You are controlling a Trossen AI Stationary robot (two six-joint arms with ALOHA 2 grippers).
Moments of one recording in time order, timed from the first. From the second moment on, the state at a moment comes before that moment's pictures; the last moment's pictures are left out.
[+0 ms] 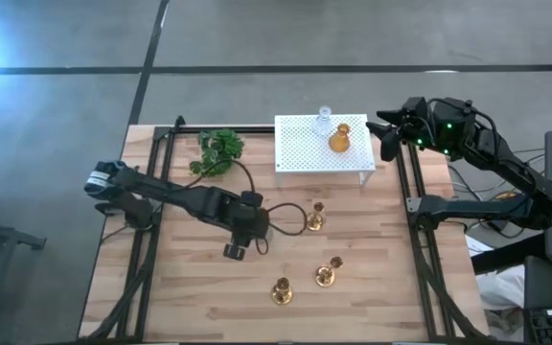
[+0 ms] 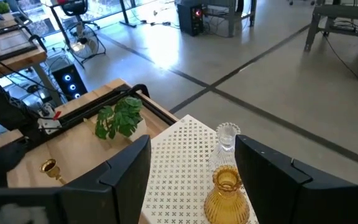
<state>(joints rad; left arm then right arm) -0.21 1.61 1.38 -0.93 -0.12 0.12 -0.46 0.84 1.21 -0.68 0.16 0.23</state>
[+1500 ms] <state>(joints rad) -0.15 1.61 1.11 -0.54 -0.08 0.16 -0.46 0.83 1.21 -0.68 0.16 0.24</state>
